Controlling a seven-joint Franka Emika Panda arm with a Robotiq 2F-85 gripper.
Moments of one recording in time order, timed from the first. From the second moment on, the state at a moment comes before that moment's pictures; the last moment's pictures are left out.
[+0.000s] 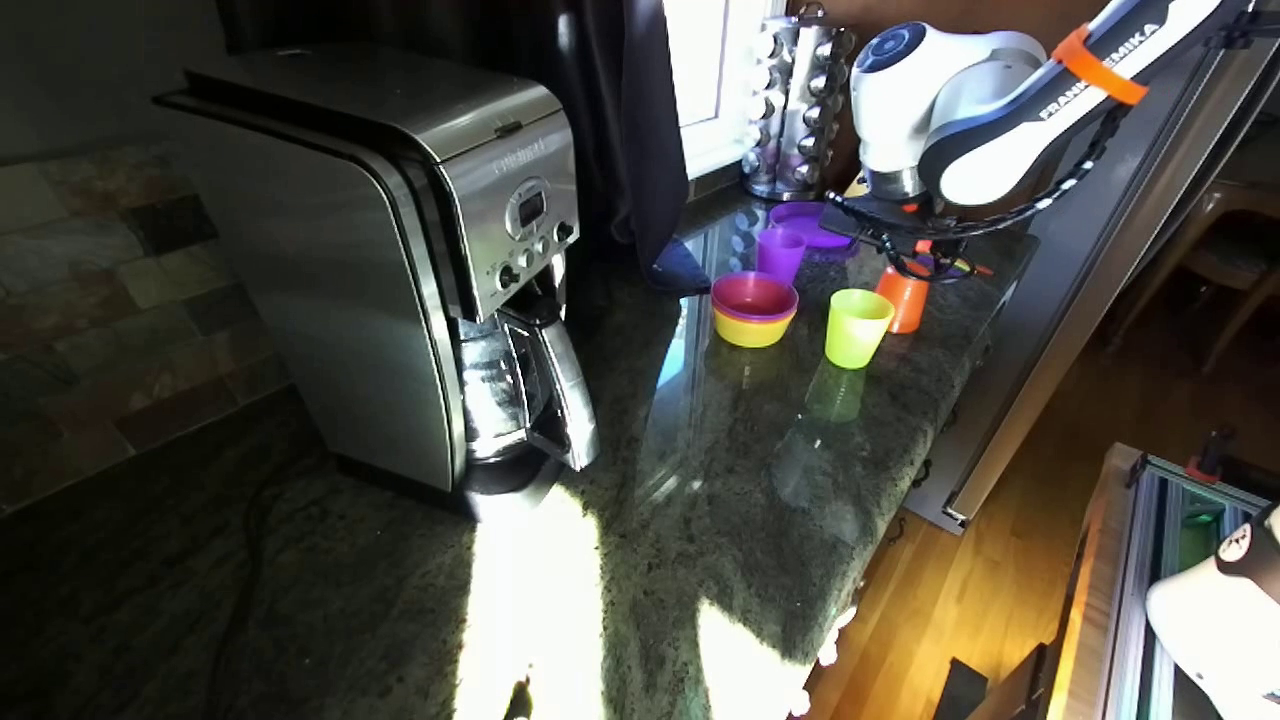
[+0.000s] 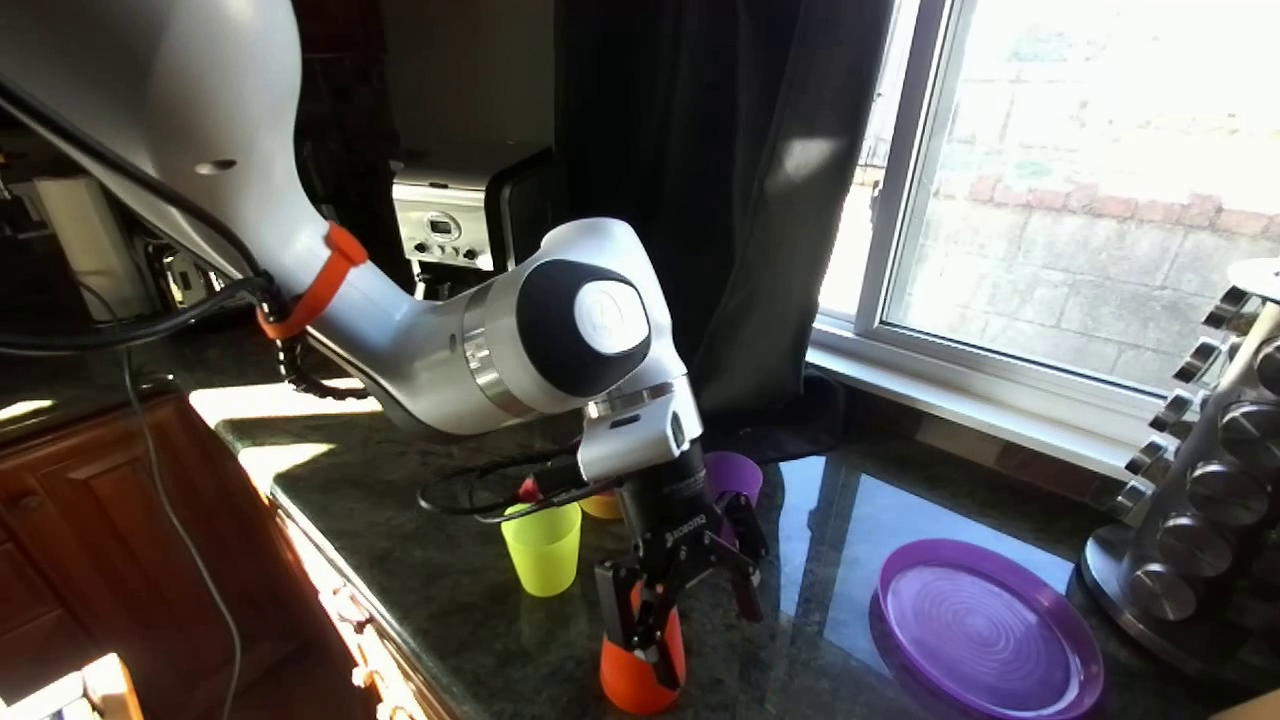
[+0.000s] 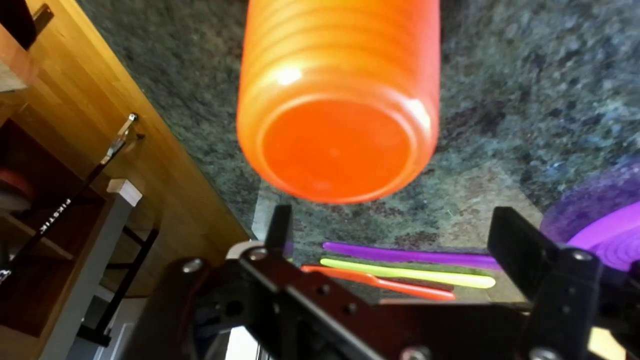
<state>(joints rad) -0.17 0.08 -0.20 -2.35 -0.82 2.33 1.98</state>
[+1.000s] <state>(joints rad) -0.25 -0.01 -0.25 -2.36 -0.28 2.39 0.99</state>
